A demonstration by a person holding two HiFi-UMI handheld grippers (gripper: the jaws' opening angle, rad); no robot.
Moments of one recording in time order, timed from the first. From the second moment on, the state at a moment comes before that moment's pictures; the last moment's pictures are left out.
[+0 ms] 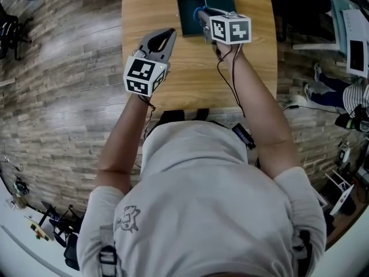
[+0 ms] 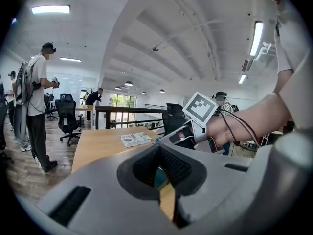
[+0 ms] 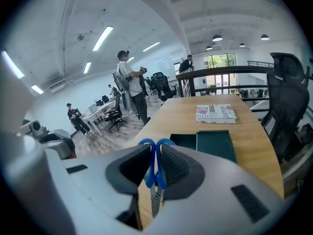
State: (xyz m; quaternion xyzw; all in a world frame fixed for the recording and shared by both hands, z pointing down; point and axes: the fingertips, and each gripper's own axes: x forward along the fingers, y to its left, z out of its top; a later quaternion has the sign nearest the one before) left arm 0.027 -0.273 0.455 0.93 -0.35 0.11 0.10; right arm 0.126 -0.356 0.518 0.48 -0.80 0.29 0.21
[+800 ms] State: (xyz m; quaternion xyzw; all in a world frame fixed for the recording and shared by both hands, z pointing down) left arm 0.082 -0.125 0.416 0.93 -0.36 0.10 0.06; right arm 0.163 -0.186 0.462 0.44 -0.86 0.21 0.15
